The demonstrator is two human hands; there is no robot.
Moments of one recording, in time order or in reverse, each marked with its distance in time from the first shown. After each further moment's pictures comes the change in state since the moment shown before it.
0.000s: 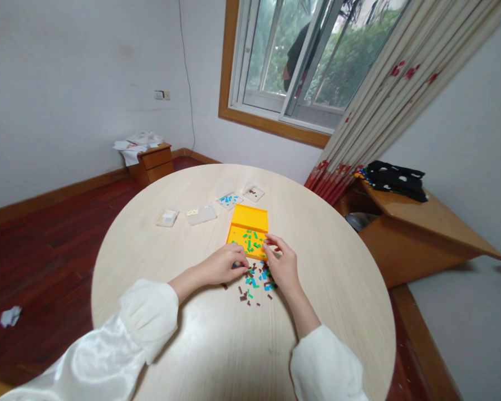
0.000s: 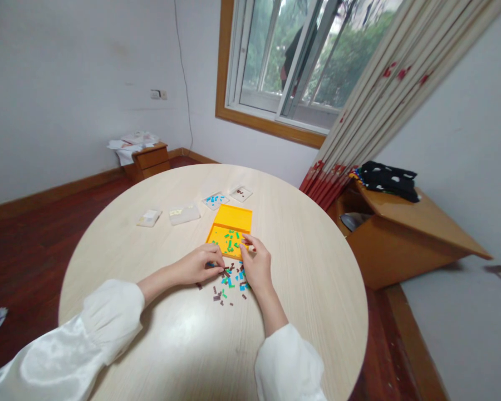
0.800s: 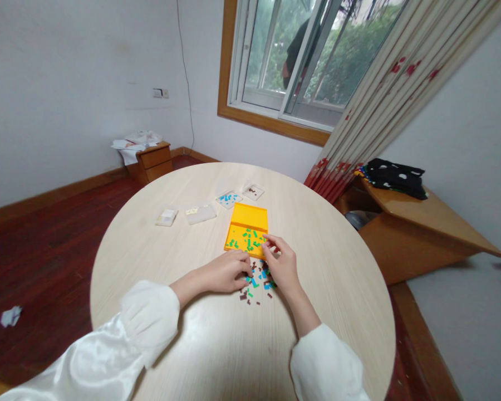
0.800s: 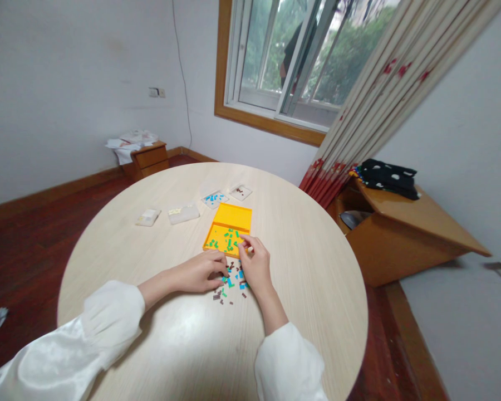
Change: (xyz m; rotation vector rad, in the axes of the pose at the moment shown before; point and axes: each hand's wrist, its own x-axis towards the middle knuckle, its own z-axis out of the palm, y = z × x) left_hand -0.003 0.011 0.004 0.131 -0.160 0.064; right_hand -0.002 -0.005 -0.001 -0.072 -0.031 -0.103
